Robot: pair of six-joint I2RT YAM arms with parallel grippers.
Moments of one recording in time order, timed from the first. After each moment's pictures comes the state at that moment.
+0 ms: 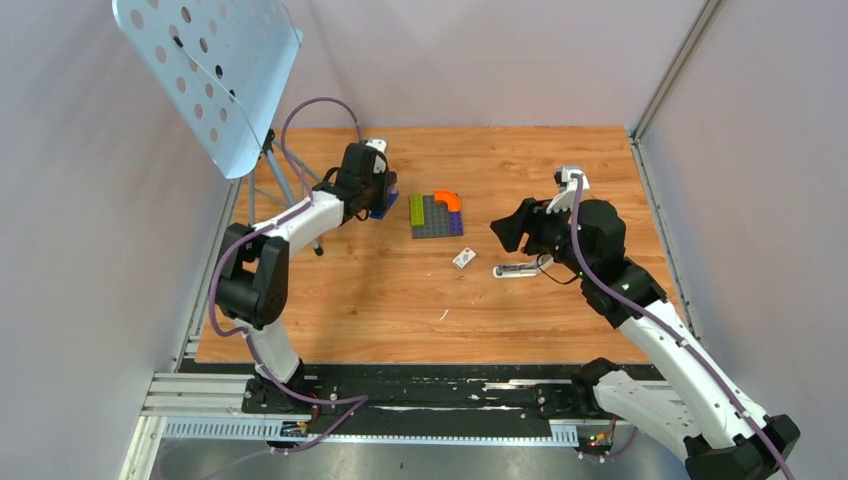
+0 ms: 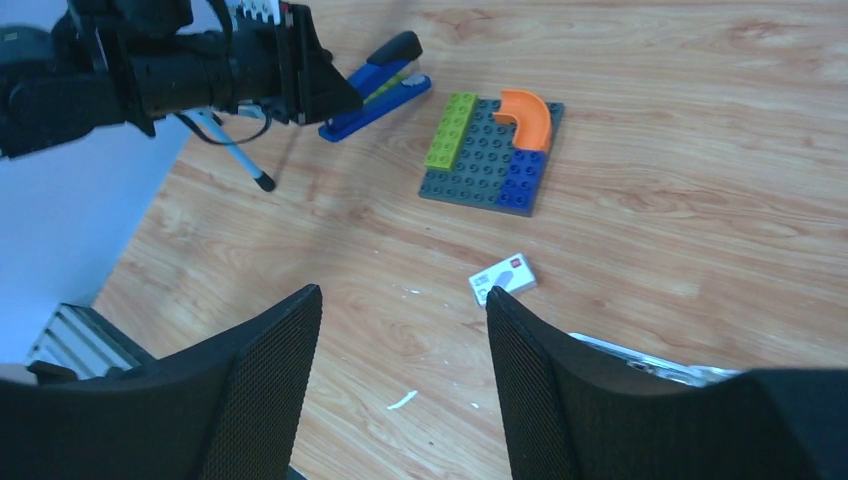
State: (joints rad) left arm -0.36 1.82 1.30 -0.19 -0.09 -0.17; right arm 0.51 0.83 0.88 -0.29 -0.08 0.38
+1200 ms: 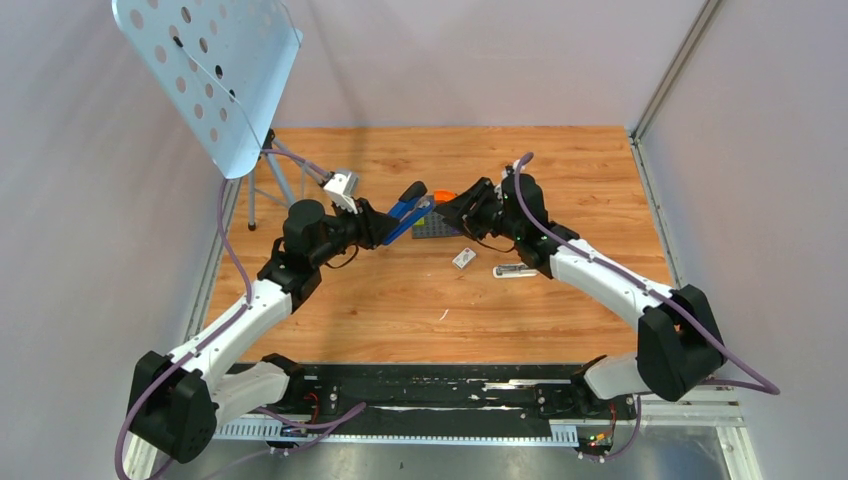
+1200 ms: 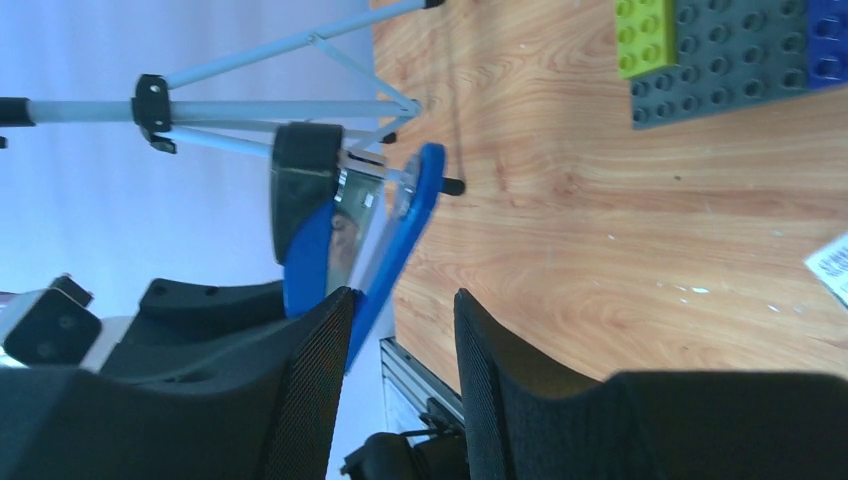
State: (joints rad) left arm -0.43 1.04 0.66 0.23 0.30 -0.37; right arm 0.56 1.37 0.91 0.10 -0.25 1.19
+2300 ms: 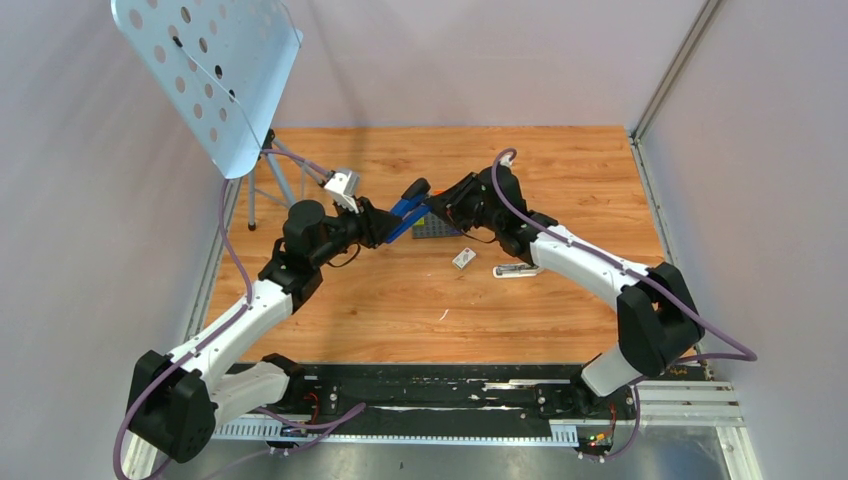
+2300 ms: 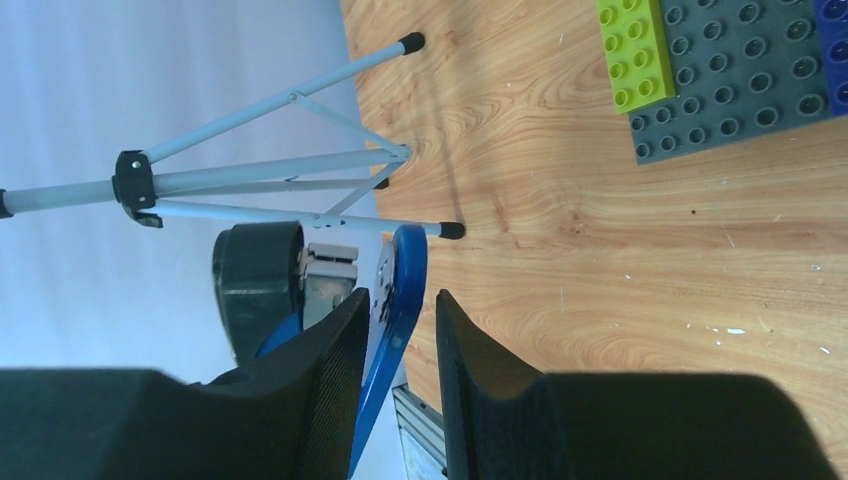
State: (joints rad) left arm -0.44 1.04 0.66 0.27 0.30 -0.37; right arm 0.62 1.52 1.06 0.07 -0.11 1.29
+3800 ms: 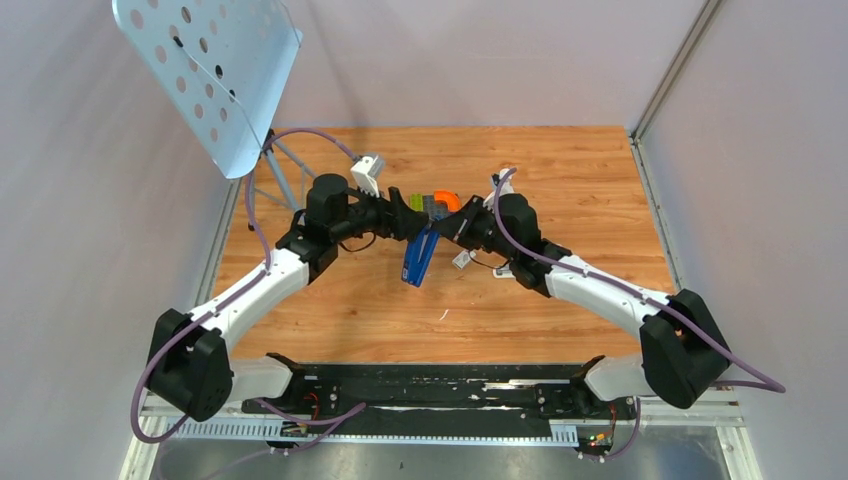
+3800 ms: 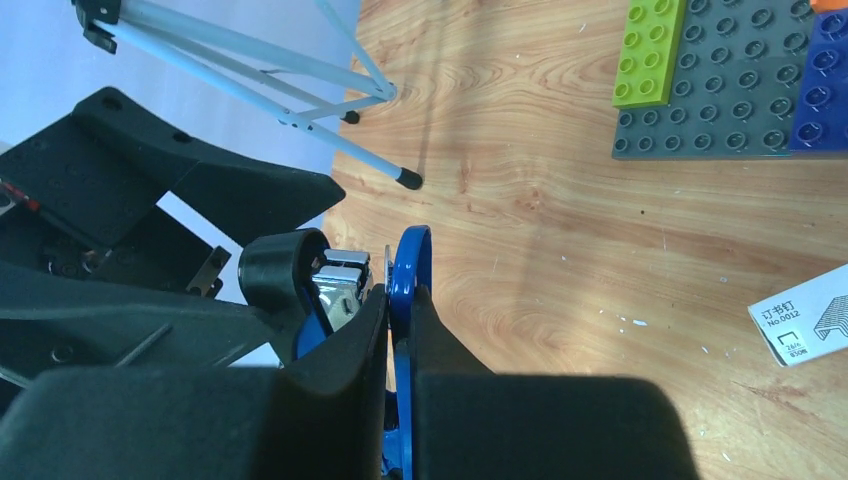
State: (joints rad) left arm -0.46 1.25 0.85 0.13 0.43 -0.41; right arm 0.66 1.35 0.81 0.27 -0.14 0.97
